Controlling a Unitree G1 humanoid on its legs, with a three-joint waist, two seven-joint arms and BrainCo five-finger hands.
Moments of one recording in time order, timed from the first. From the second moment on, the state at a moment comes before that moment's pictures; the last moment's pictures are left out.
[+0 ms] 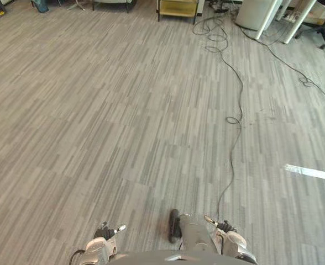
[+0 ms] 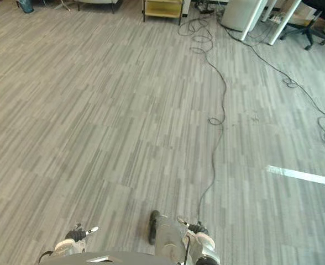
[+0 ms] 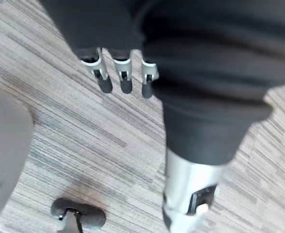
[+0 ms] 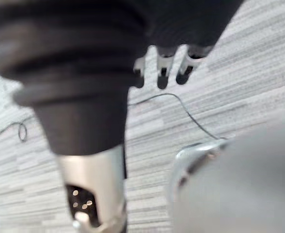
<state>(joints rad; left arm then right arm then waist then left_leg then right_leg) 0.07 -0.03 0.22 0.98 -0.09 0.05 0.10 0.00 -0.03 -0.43 0.96 0.16 0.05 -0.11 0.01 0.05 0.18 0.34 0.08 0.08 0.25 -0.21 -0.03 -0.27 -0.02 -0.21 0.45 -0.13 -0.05</state>
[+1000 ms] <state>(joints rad) 0.07 0.05 0.15 0.96 -0.12 0.06 0.10 0.04 -0.03 -0.36 0.97 0.15 0.06 -0.11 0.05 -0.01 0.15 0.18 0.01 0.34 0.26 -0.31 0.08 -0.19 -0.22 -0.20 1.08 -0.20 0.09</state>
